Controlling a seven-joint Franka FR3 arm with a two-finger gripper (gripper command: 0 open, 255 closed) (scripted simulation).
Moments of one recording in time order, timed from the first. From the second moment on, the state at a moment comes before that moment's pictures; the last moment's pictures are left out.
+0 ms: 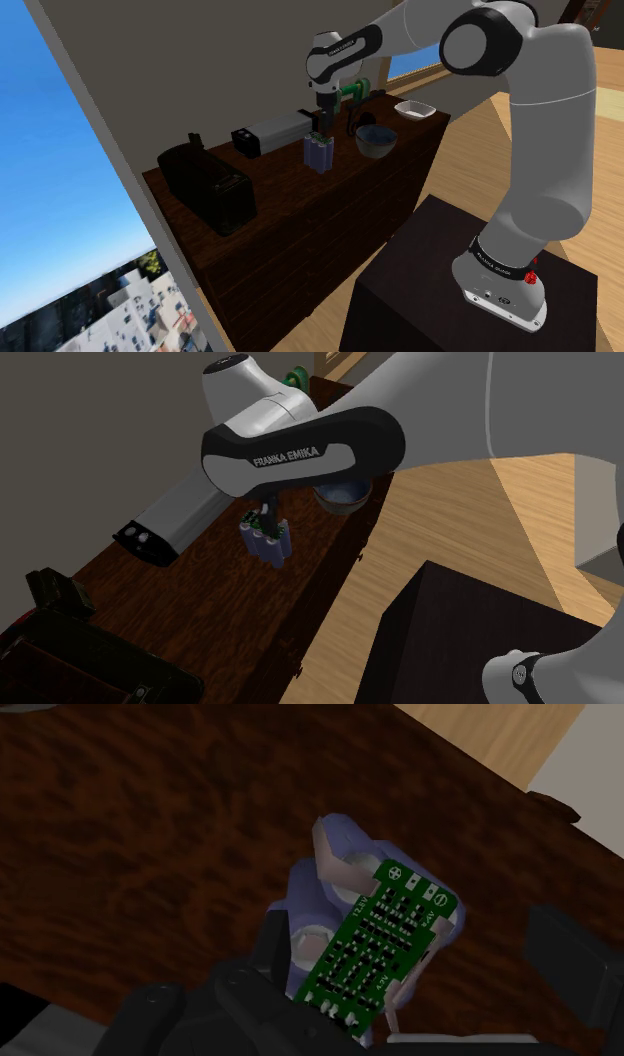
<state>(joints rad) 0.03 0.47 -0.16 -1.62 0.09 1.96 -0.66</state>
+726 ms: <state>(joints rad) 0.03 0.50 -0.16 -1.66 0.09 2.02 -0.66</state>
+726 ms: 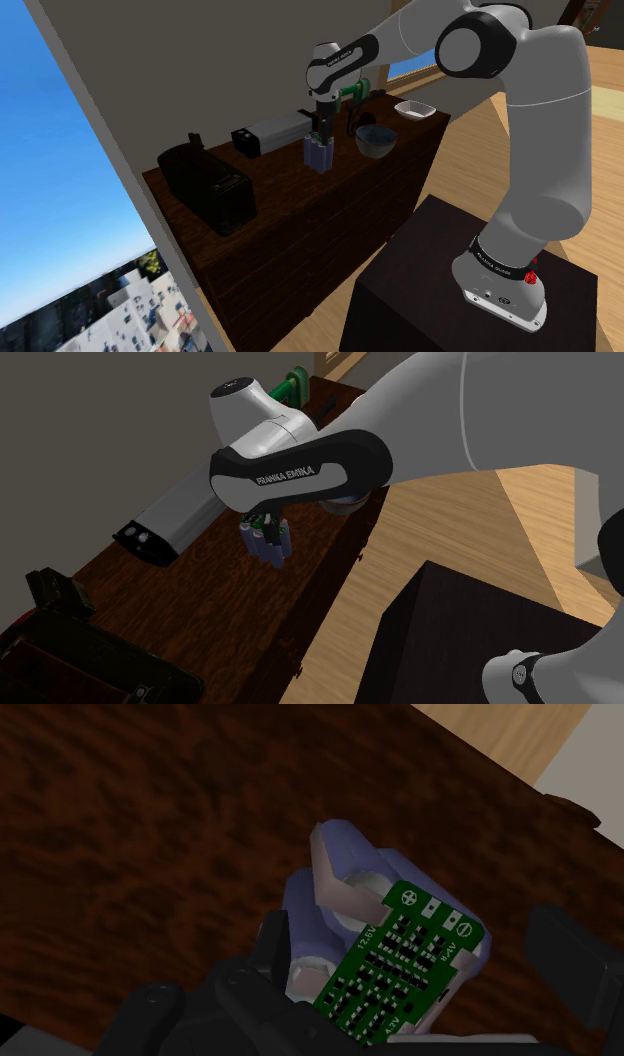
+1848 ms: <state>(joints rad) 0.03 0.47 -0.16 -1.63 0.09 1.97 -0.66</state>
